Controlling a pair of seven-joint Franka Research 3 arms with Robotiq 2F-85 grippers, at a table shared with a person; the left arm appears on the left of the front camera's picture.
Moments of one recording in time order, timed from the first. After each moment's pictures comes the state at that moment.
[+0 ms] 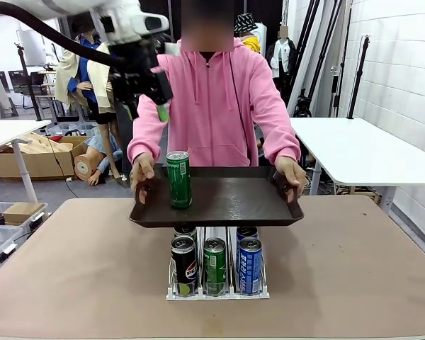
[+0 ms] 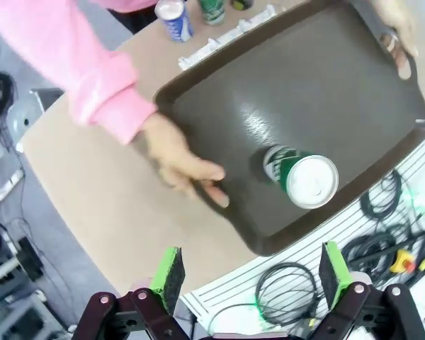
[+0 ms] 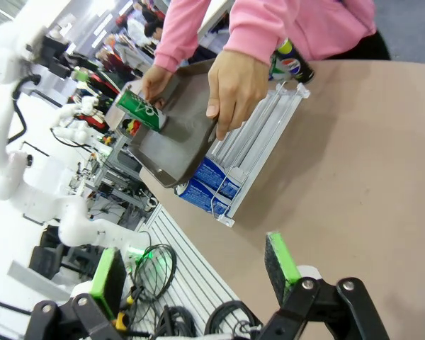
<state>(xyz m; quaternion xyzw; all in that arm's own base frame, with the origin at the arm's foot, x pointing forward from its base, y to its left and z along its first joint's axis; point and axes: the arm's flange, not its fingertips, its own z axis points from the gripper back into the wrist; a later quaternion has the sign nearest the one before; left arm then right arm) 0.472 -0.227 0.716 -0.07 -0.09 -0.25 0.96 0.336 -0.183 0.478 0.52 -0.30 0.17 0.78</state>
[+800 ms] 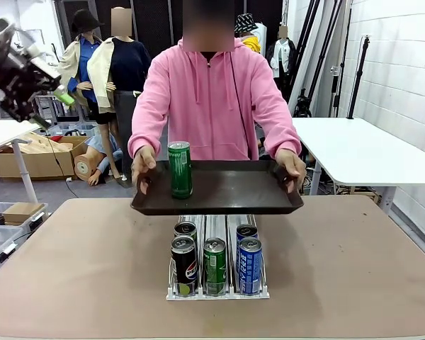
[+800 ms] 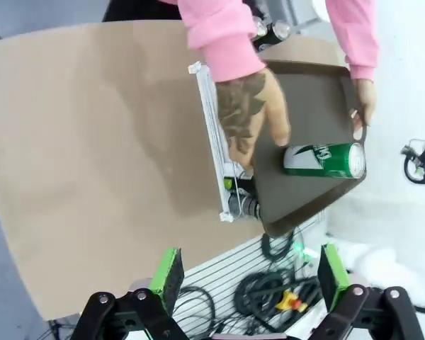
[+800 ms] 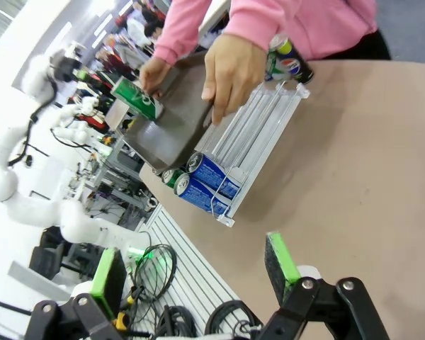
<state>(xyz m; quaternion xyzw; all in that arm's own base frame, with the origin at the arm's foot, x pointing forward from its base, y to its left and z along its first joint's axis) 0.468 0.039 0.659 -0.35 -0.11 -0.05 0.93 0.336 -0.183 0.478 0.52 -0.30 0.17 0.78</state>
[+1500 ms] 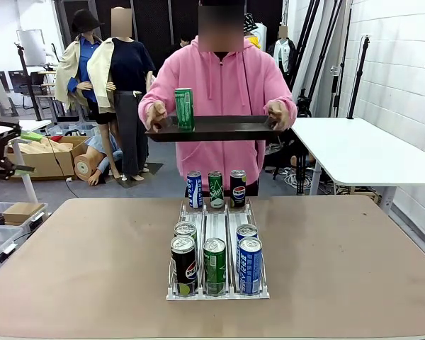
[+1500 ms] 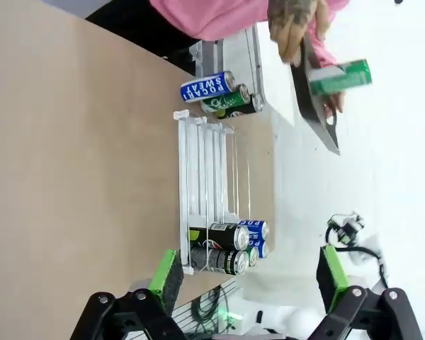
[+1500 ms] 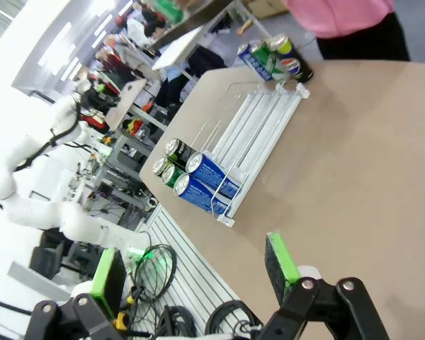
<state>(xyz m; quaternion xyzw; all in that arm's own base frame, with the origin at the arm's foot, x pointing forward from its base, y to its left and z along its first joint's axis) 0.435 0.150 0.512 -0.53 -0.19 0.10 0.82 0.336 -0.183 0.478 0.52 -0.30 0.17 0.78</state>
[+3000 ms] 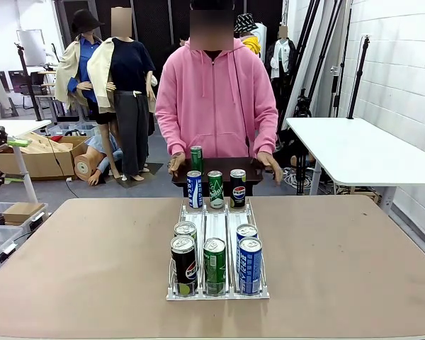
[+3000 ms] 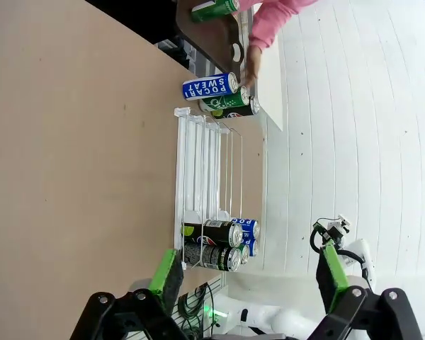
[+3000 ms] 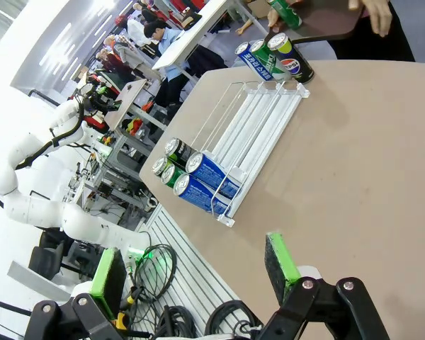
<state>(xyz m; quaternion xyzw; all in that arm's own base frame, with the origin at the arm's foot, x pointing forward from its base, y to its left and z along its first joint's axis) 0.431 0.171 0.496 -0.55 -0.17 0.13 0.81 0.336 -0.183 0.478 0.52 -0.30 0.17 0.78</state>
